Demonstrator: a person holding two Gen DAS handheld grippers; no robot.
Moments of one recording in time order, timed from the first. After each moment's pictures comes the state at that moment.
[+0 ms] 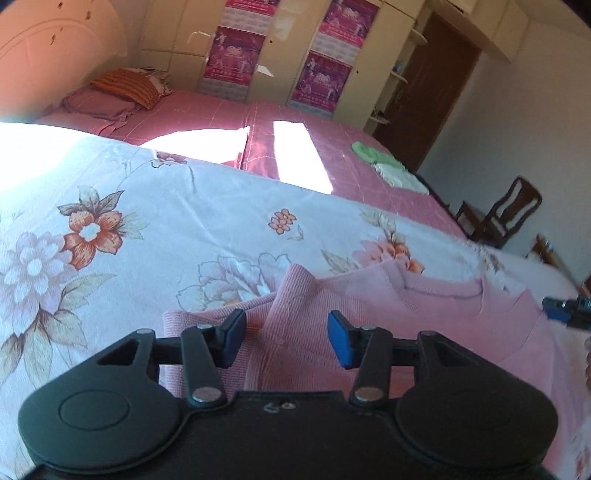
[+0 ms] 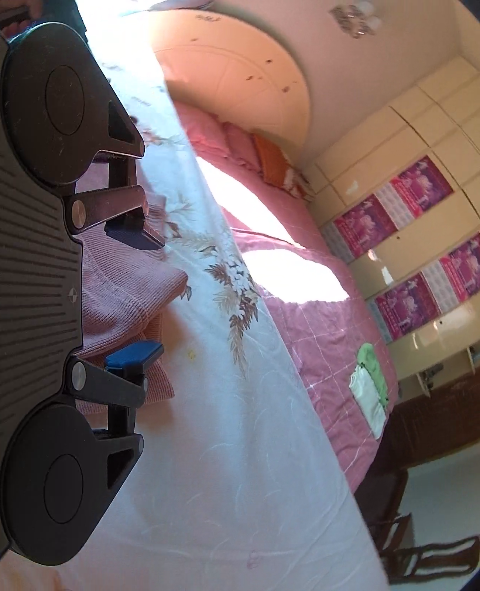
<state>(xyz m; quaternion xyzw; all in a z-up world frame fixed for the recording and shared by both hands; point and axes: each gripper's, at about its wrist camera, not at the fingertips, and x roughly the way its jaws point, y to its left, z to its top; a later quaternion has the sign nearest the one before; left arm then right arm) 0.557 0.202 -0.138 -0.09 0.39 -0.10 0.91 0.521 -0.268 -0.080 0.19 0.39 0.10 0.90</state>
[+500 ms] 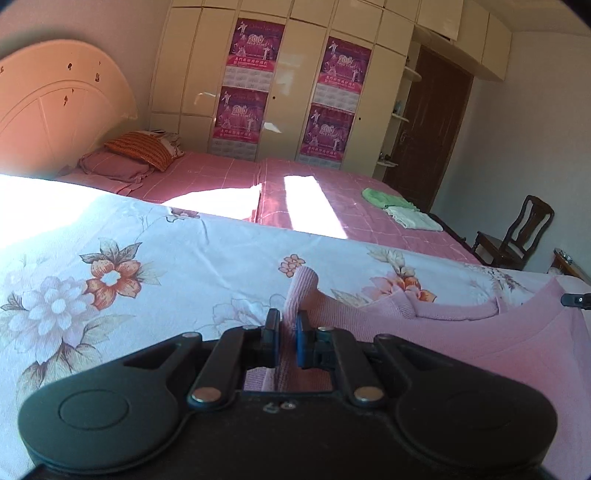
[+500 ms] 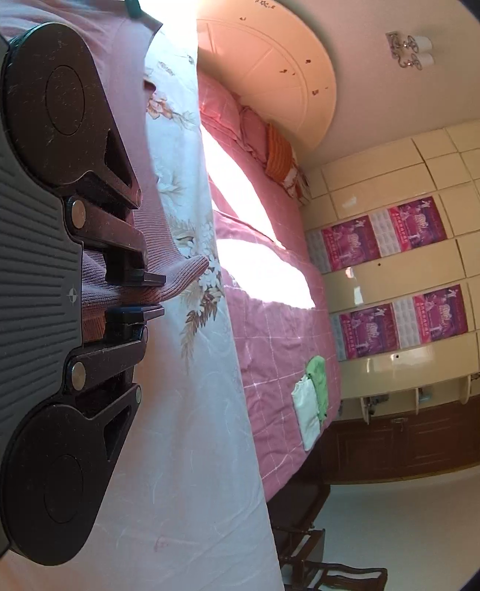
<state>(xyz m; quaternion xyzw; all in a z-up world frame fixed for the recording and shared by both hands) 0.530 0.197 -0.129 -0.07 0.29 -0.06 0.95 0.519 -0.253 -0.084 0.11 0.33 0.09 0.93</state>
